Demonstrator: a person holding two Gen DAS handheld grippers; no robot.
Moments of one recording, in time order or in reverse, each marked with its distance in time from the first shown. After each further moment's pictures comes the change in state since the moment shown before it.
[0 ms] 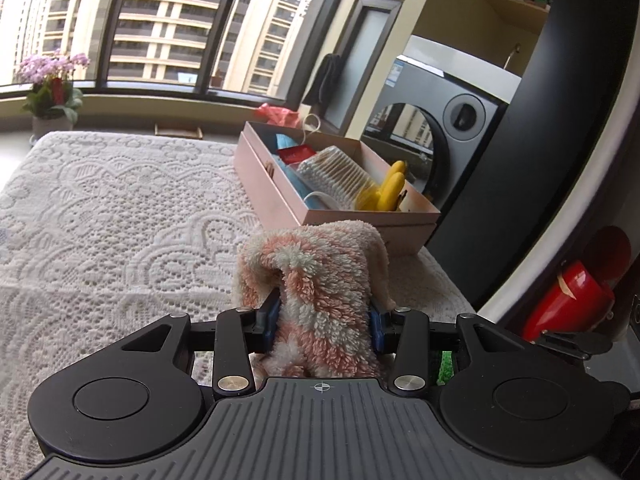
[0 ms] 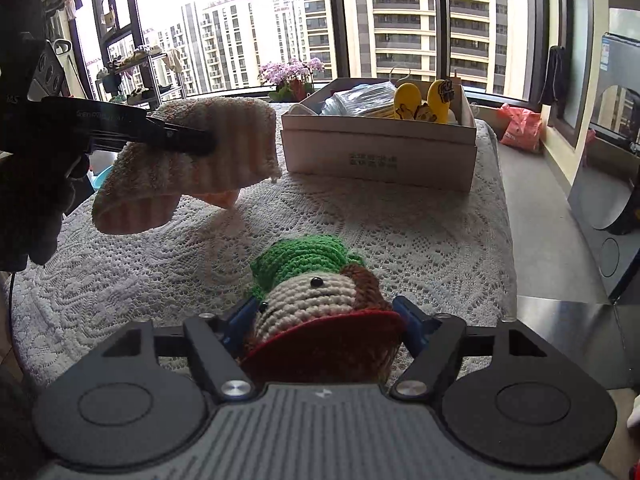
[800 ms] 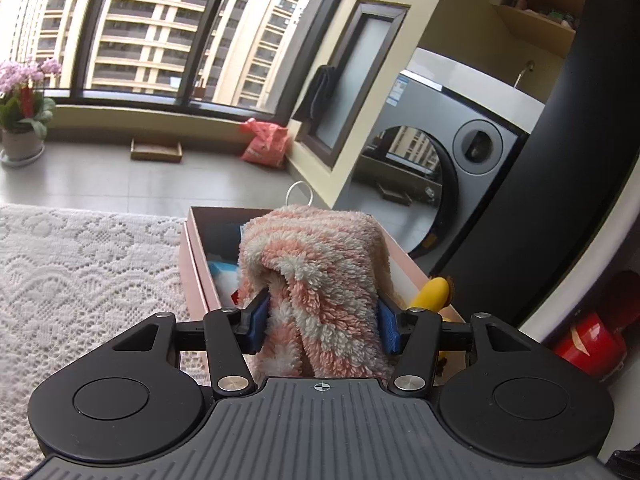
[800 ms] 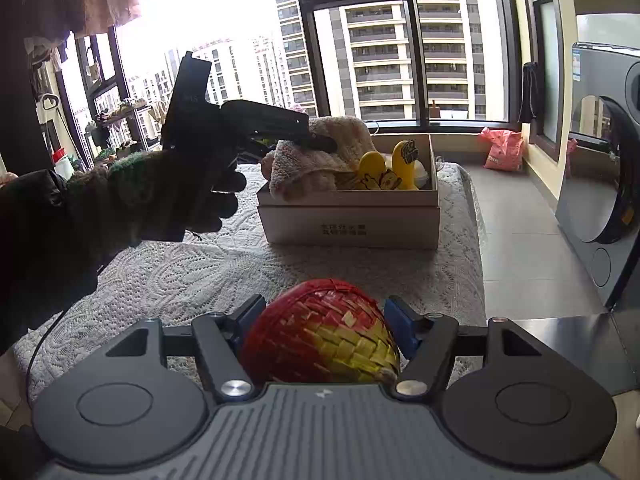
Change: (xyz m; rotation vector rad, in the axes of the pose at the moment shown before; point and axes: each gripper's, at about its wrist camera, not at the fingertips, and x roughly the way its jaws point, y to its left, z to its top) left arm 0.140 -0.003 0.116 0.012 -0.037 -0.037; right arm -0.029 -0.017 0.026 0.087 -0.129 -0.013
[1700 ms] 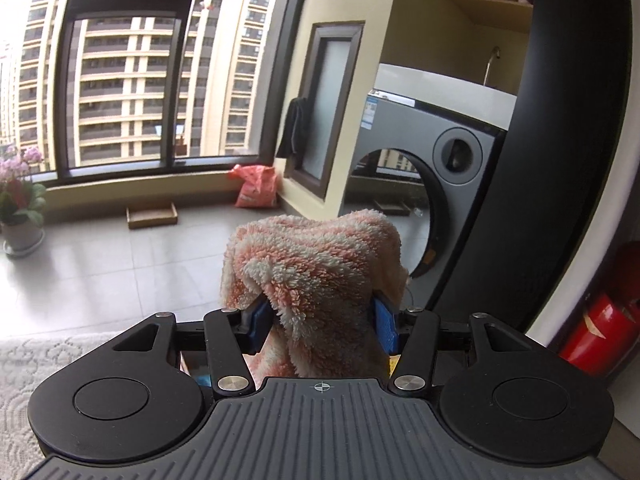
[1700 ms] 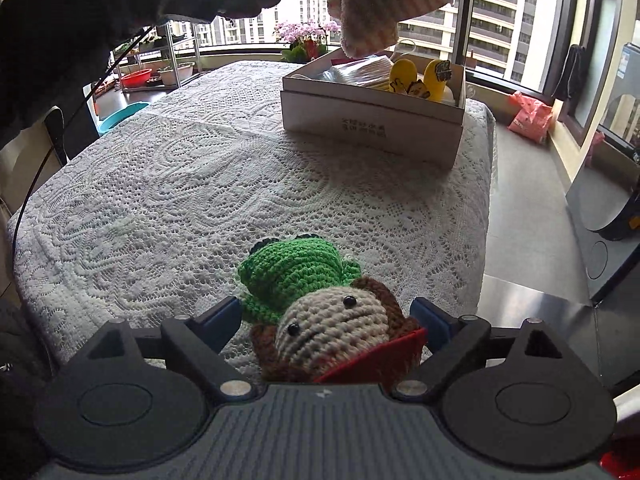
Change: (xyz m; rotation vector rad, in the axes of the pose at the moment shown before) left arm -0.018 -0.054 0.064 0.167 -0.047 0.028; right arm 0.001 0.004 -0.031 -0.197 0.259 0.004
